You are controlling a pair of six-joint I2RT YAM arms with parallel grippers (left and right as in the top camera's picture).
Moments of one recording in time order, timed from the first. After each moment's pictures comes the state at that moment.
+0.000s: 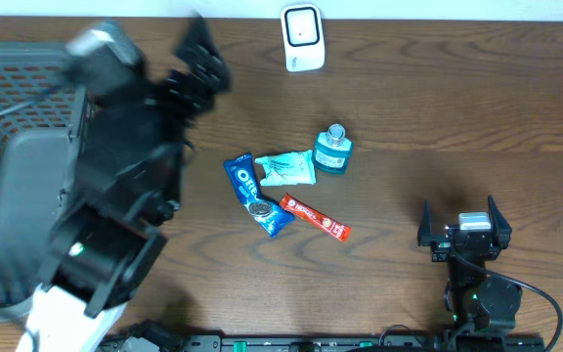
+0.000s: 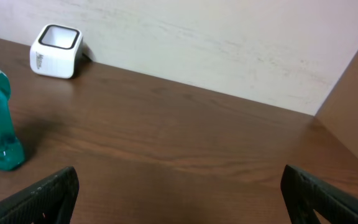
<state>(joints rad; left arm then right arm) -0.49 1.08 1.38 -0.29 -0.51 -0.59 -0.05 0.01 0.01 -0.07 -0.02 -0.23</state>
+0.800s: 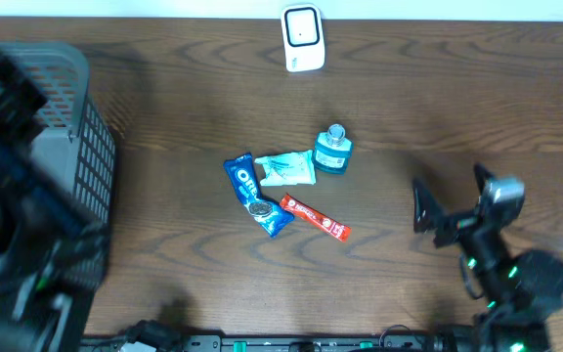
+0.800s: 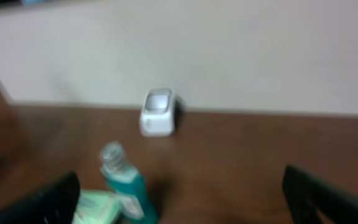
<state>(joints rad) -0.35 0.95 1.52 -0.16 -1.16 0.35 -0.05 0.43 0.49 -0.16 -0.36 0.11</state>
